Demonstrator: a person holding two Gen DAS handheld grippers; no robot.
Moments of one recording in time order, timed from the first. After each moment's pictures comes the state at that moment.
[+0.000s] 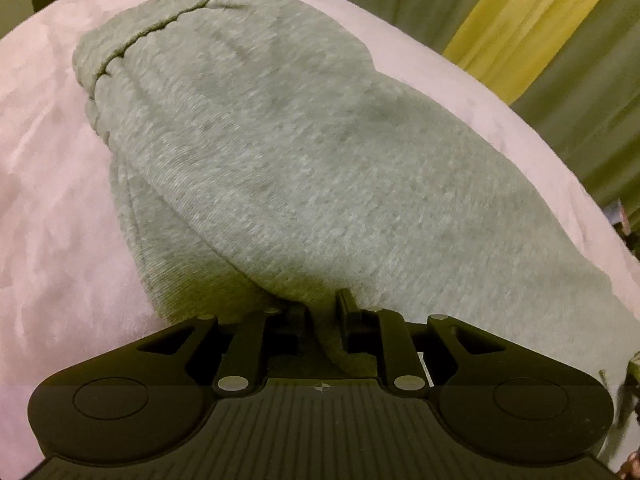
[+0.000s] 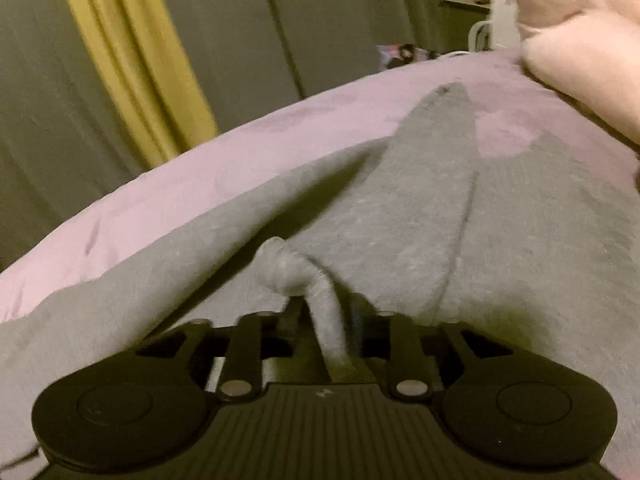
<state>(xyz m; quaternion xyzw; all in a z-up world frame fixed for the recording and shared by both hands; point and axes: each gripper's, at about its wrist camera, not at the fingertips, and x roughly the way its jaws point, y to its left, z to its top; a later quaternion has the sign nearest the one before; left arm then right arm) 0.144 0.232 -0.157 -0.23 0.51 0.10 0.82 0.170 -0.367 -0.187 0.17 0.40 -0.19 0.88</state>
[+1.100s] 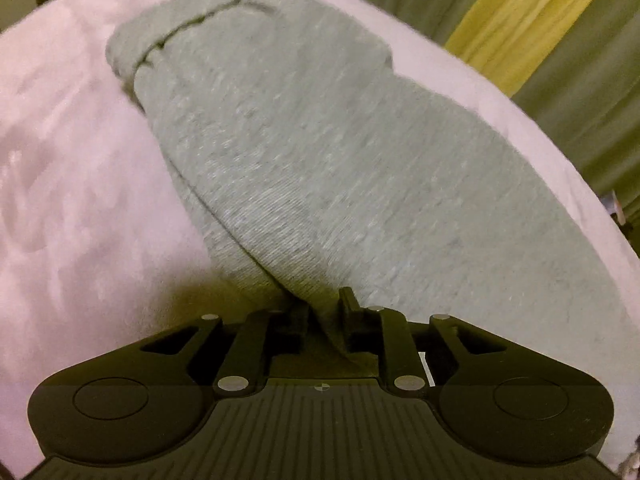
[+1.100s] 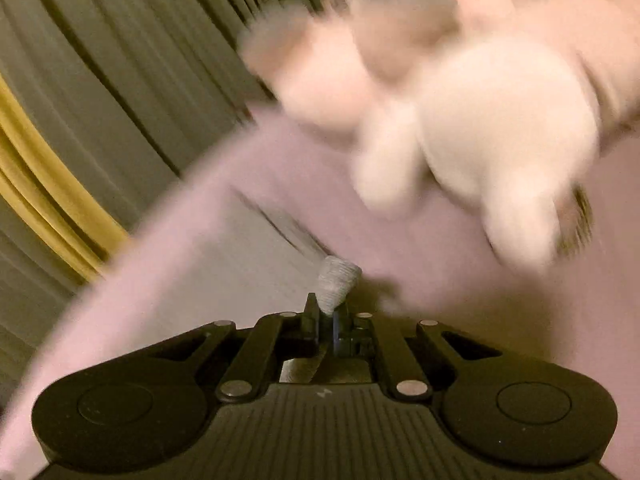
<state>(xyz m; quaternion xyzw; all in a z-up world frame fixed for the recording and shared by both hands) 0.092 0.246 -0.144 -0.22 0.50 0.09 0.83 -0.006 -0.481 -0.153 0.30 0.34 -0.36 0.81</state>
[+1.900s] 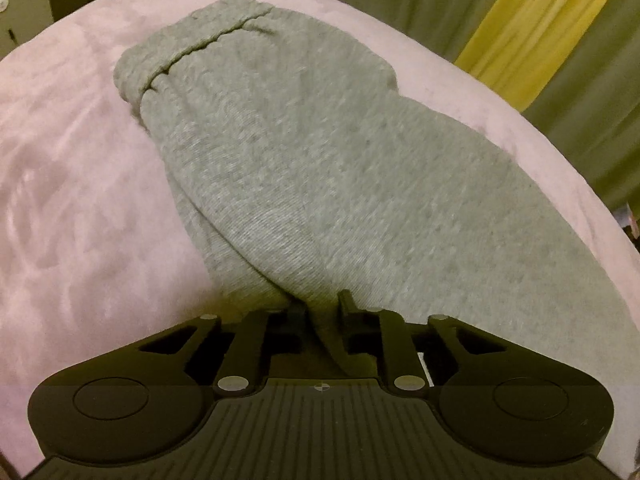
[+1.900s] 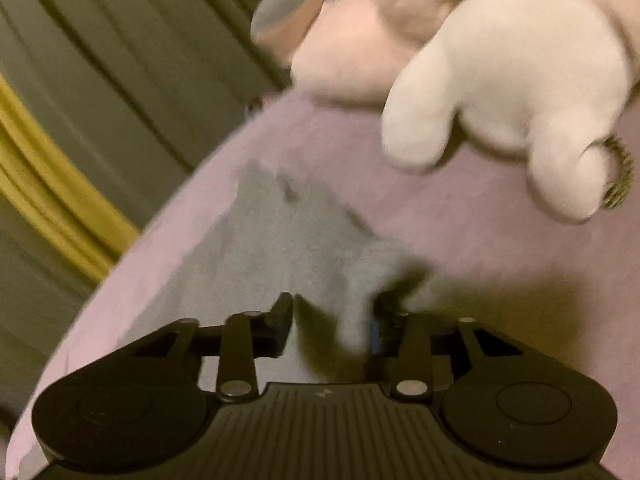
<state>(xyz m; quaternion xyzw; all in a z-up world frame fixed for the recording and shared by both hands) 0.101 0.239 -0.137 -0.21 0.50 0.13 0.83 0.026 -0.474 -0.169 0.32 0.32 -0.33 0.83</state>
